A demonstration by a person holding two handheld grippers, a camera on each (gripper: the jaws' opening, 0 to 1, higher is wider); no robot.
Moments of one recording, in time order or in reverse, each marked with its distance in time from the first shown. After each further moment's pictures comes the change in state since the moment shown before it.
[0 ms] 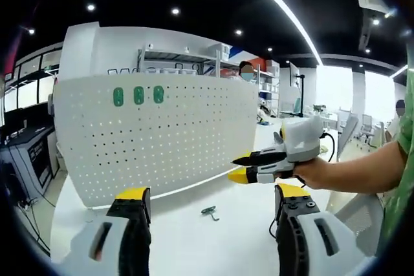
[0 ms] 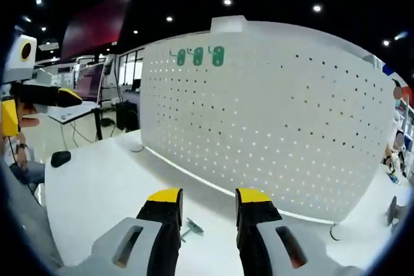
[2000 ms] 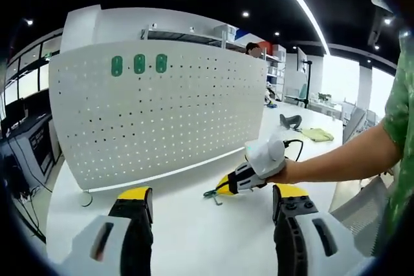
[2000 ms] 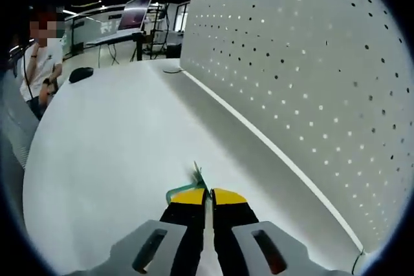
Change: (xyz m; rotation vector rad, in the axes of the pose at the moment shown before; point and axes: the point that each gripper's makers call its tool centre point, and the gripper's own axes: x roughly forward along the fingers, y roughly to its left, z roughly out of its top) left arm 0.021 0.012 -0.032 -0.027 0.120 0.030; right arm 0.077 0.025 -0.113 -0.259 0.263 0.336
